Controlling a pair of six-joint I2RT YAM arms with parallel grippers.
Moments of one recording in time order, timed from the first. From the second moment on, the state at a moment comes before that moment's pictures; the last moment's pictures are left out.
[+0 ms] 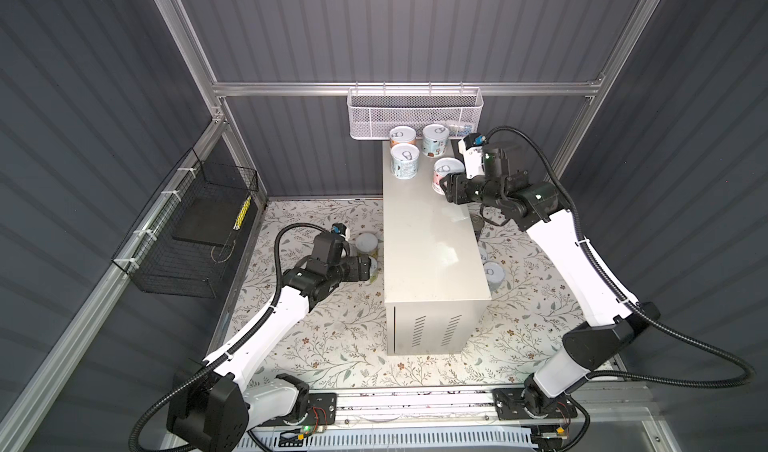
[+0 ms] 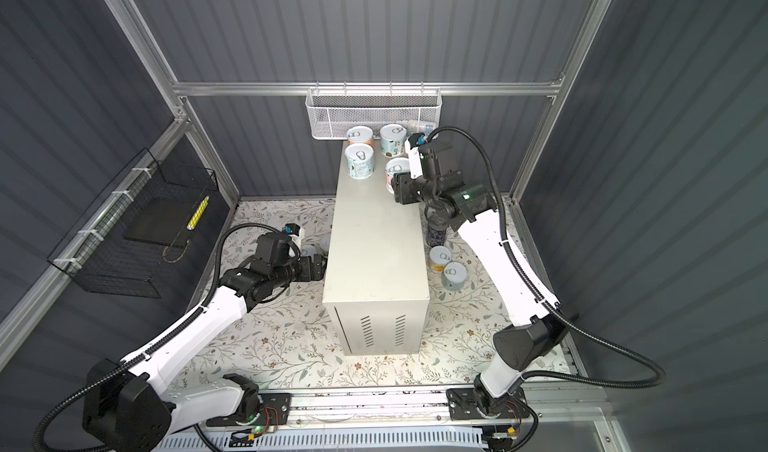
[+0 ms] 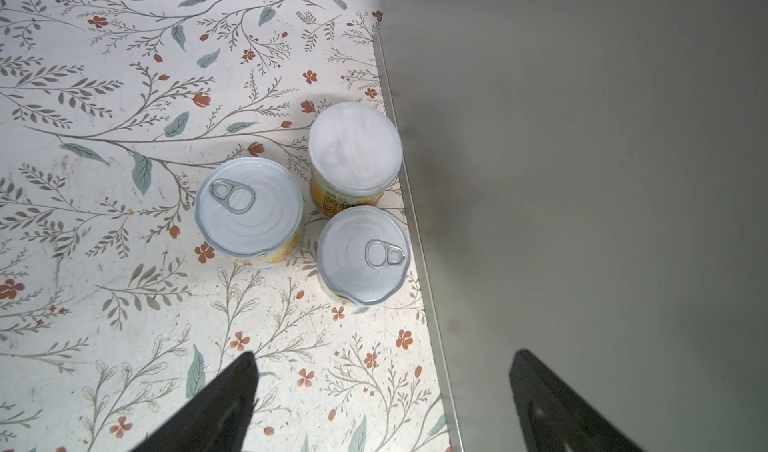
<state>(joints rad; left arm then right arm) -0.45 1.21 0.93 -0.44 0.01 -0.33 0.47 1.67 1.99 -0.80 0.02 0.18</state>
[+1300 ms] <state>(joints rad) -0.45 1.21 0.92 -0.44 -0.01 -0.32 0.43 1.91 2.27 -0.80 -0.02 0.20</state>
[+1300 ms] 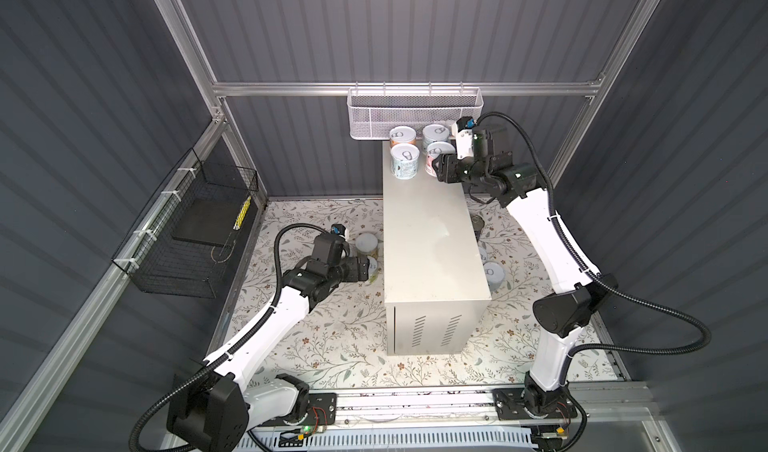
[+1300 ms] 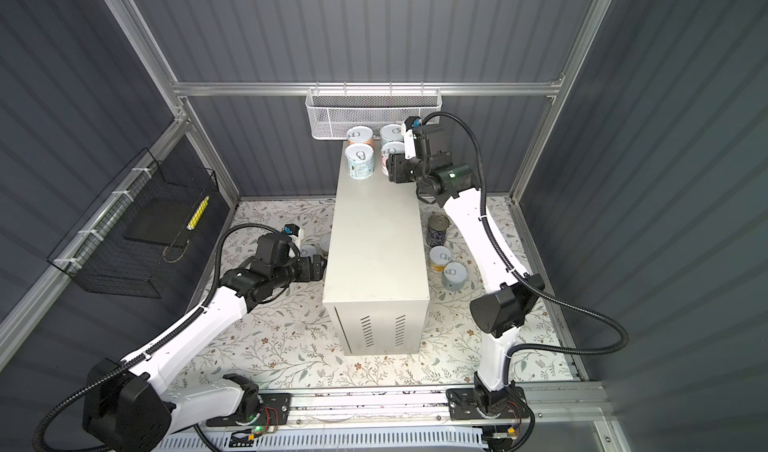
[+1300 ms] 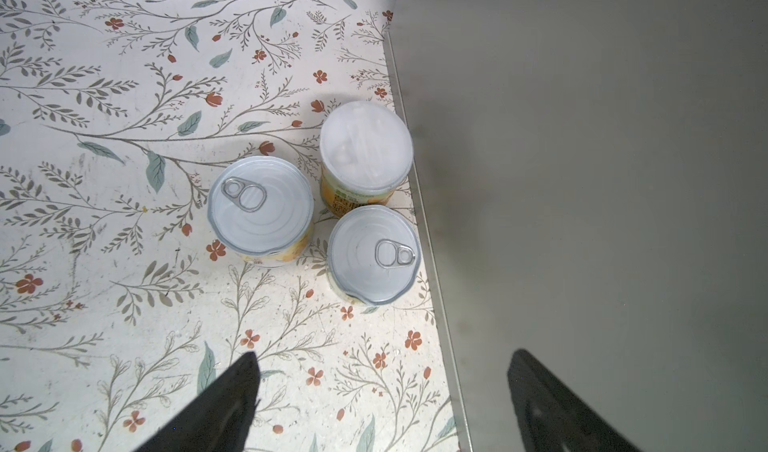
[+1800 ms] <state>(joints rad) -0.45 1.18 0.90 -0.45 -0.04 -0.32 0.43 1.69 1.98 -0.78 -0.10 0.22</state>
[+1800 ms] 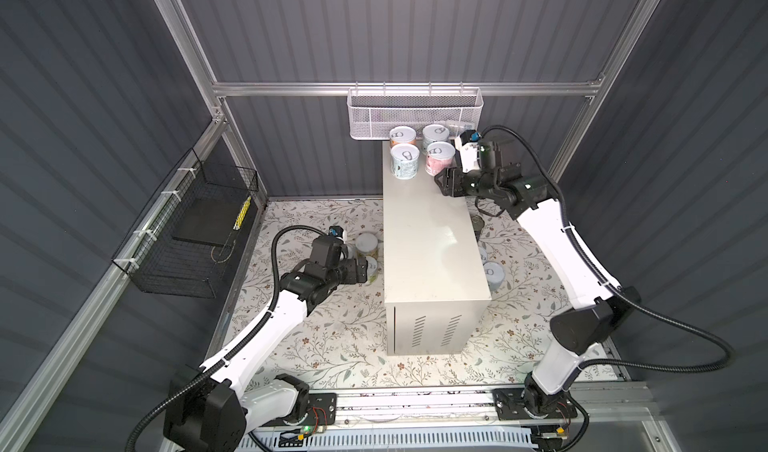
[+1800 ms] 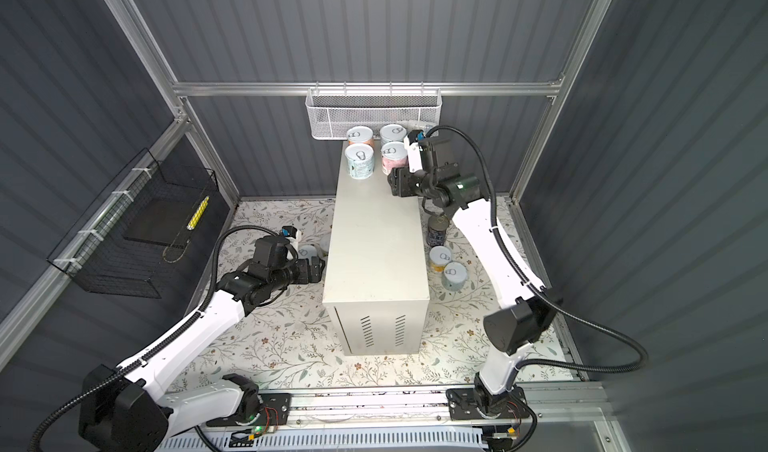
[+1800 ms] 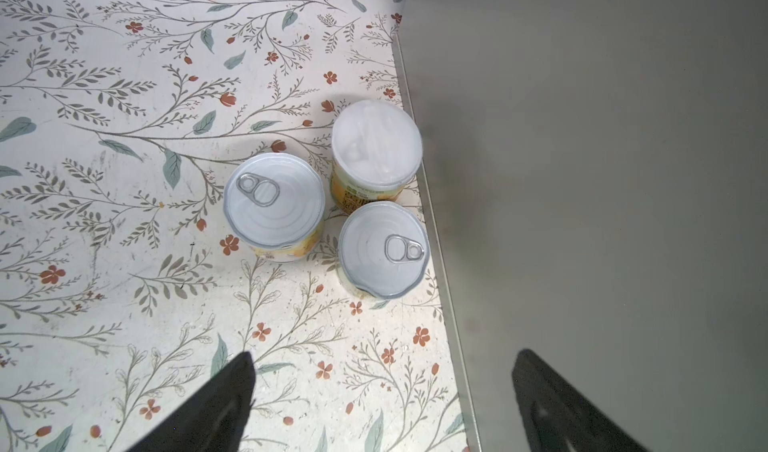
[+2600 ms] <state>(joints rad) -0.45 1.18 0.79 -0.33 -0.07 -0.37 0.33 0.85 1.07 -0.63 0.09 0.38</state>
